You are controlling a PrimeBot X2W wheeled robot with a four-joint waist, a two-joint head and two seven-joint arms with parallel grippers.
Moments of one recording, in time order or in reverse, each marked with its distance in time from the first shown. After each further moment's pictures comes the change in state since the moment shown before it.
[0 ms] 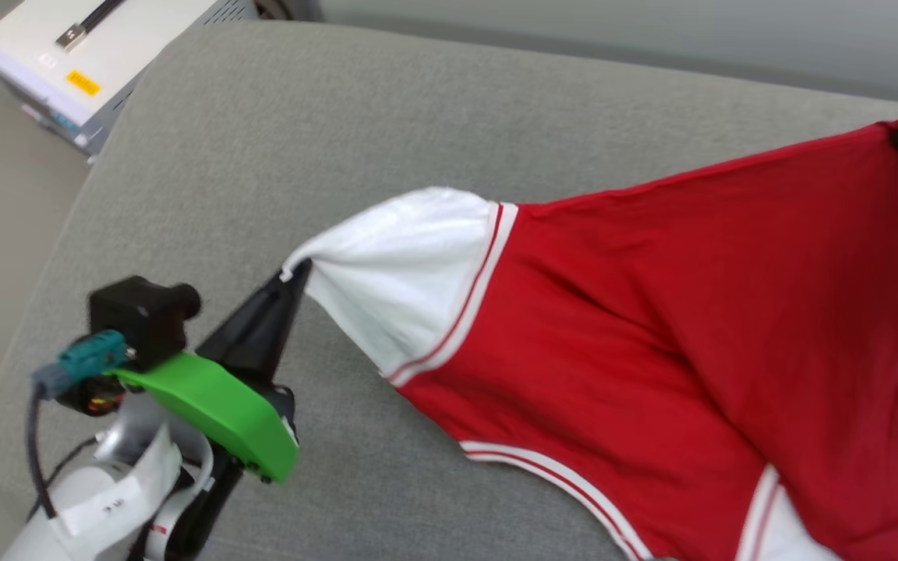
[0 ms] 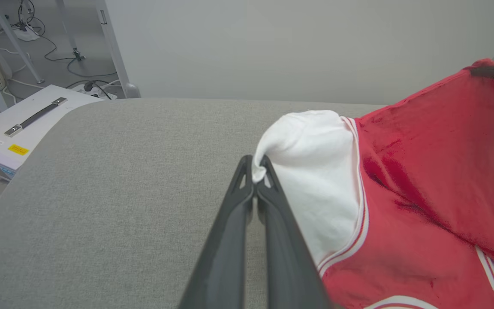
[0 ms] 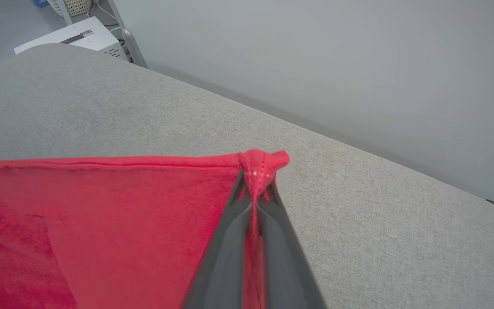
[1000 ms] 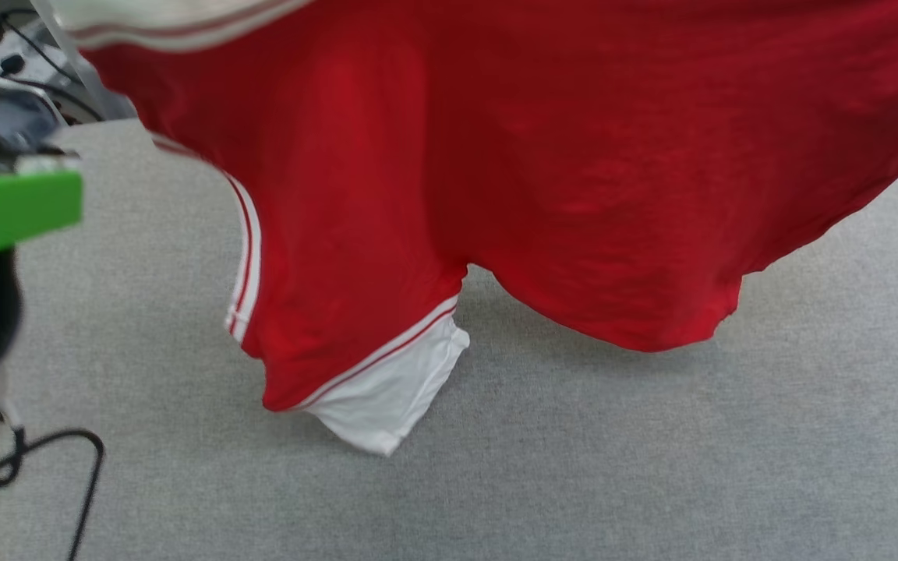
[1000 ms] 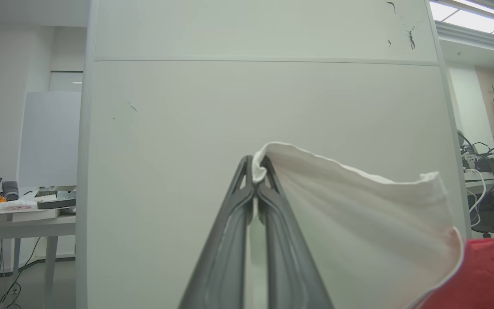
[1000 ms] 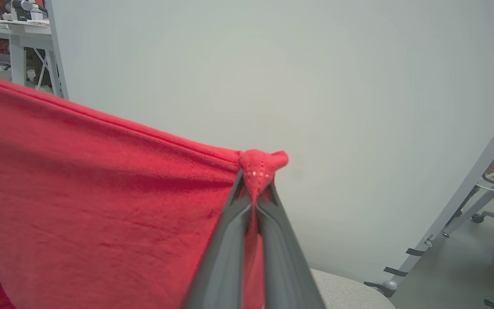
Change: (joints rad) left arm -0.451 0.035 0.249 -0.083 0.099 0.050 -0.215; right arm -0.037 0.056 -0.118 -0.340 -0.012 0.000 -0.141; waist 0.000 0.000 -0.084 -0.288
